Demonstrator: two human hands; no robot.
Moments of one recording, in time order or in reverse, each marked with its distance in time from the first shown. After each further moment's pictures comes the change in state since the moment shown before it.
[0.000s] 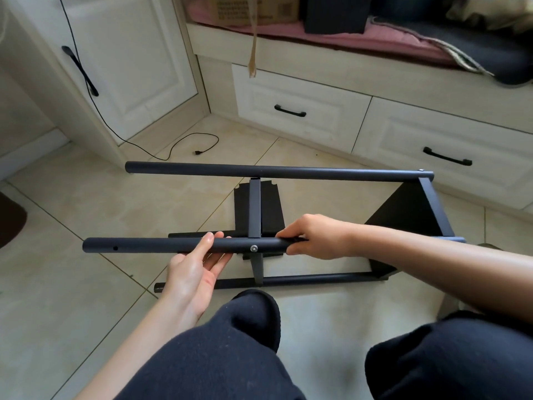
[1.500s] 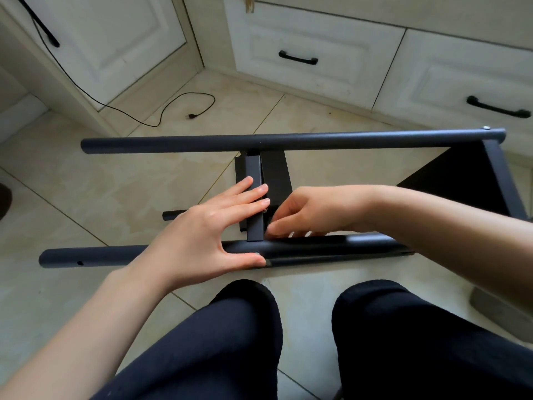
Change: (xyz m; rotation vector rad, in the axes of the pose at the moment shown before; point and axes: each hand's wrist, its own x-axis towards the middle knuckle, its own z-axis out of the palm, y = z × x) left_hand 0.023 0.031 0.018 1.621 -0.884 0.907; right_hand 0.040 0.000 0.001 0.426 -0.236 0.080
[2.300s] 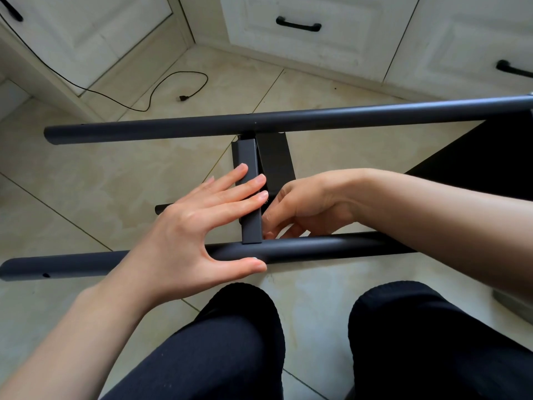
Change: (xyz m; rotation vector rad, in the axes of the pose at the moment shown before) left_hand 0.004 -0.004 0.005 -0.008 0.040 0.034; right_hand 0.043 0.010 0.000 0.512 -0.236 0.184
